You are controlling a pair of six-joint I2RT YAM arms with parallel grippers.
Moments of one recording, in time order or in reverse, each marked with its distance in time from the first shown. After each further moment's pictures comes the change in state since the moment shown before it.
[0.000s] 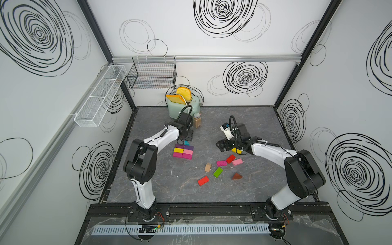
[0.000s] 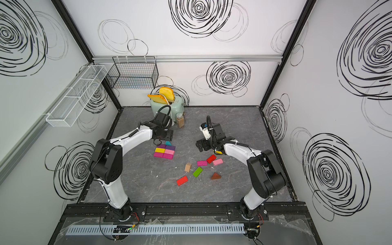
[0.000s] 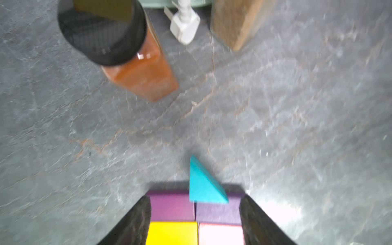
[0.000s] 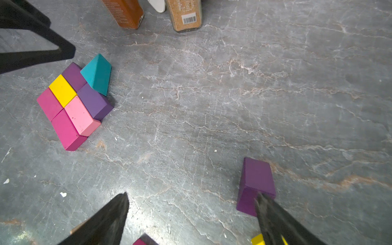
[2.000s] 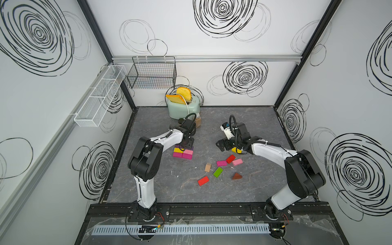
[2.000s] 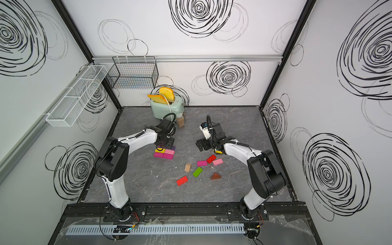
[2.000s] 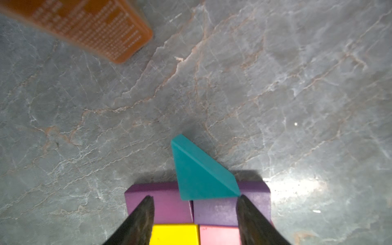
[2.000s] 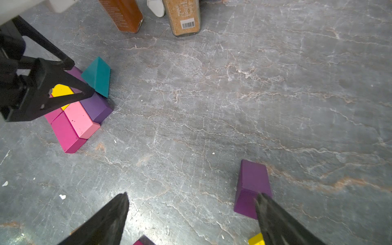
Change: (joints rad) left arm -0.022 0.096 -0.023 0.008 -0.010 0.047; right arm -0.001 -0.002 0.012 -0.006 0.006 -0.005
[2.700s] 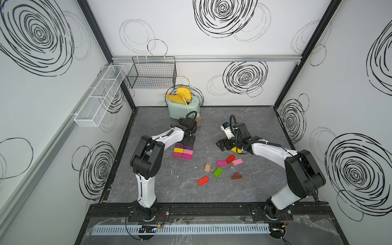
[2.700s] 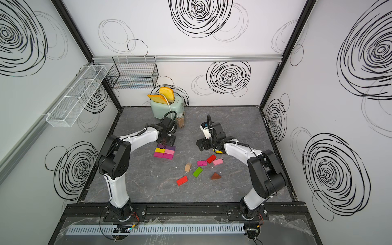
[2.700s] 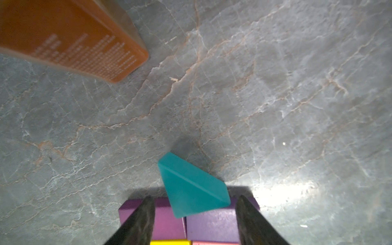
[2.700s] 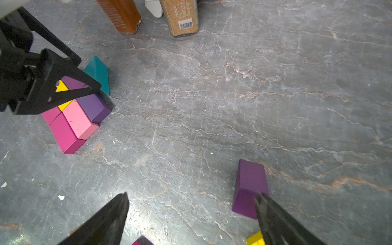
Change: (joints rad) left arm 0.010 0.036 0.053 0.002 0.027 -0.015; right arm -0.005 0.000 0.000 0.000 0.000 0.000
